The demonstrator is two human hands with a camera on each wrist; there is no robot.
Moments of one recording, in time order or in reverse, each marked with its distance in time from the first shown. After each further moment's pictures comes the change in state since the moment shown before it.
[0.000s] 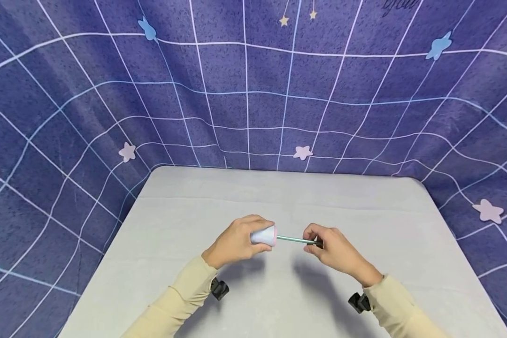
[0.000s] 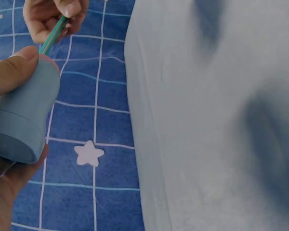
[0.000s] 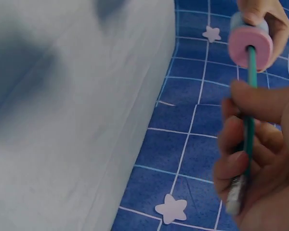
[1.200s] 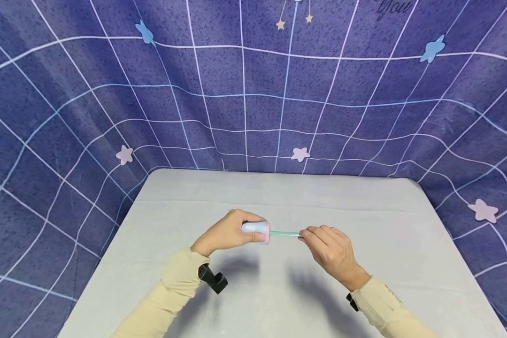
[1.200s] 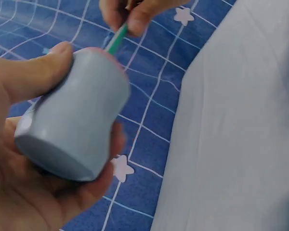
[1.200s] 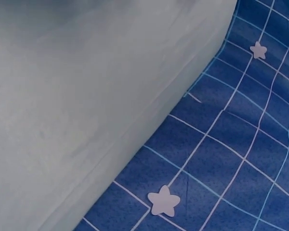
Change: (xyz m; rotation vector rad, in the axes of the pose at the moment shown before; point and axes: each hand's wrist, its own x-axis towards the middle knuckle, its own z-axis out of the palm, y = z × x) left_hand 0.018 0.002 -0.034 -0.311 -0.224 -0.285; right_hand 0.011 0.006 0.020 -0.504 0.783 -0.746
